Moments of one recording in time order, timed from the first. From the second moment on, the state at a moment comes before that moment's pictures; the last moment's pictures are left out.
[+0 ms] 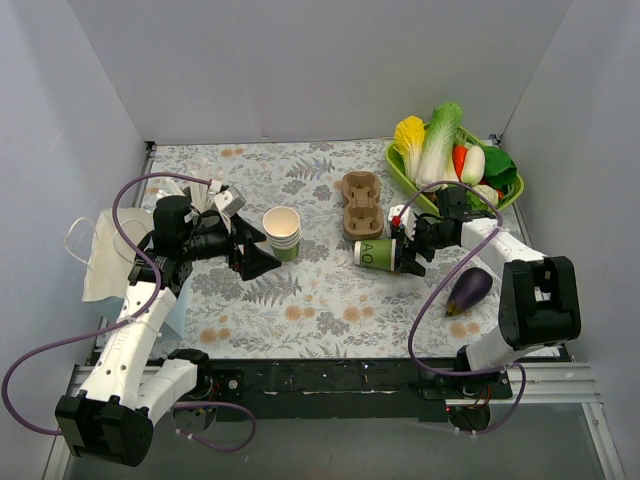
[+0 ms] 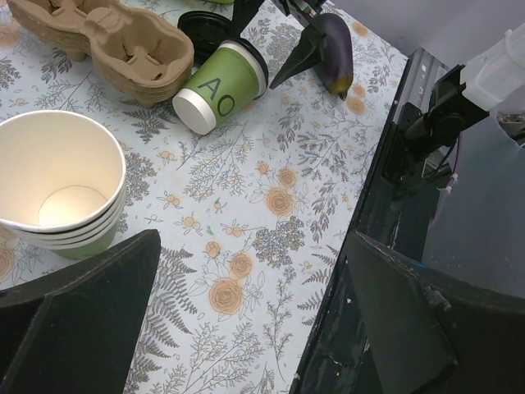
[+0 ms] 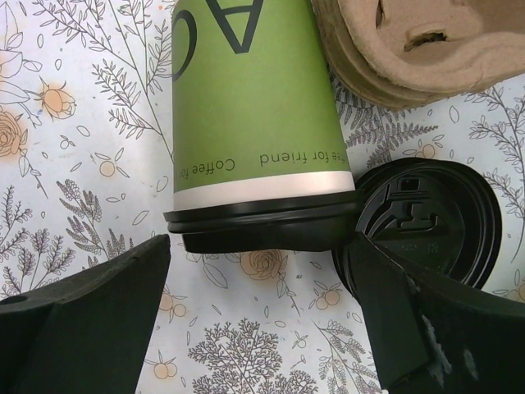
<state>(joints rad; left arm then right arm) -0.16 0.93 0.89 -0.42 0.99 0.06 0.16 1.53 0.95 -0.58 -0.68 -1.05</state>
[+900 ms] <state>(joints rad) -0.16 0.91 0.88 -0.41 1.01 0.05 0.18 1.36 1.13 -0.91 -0.45 -1.23</state>
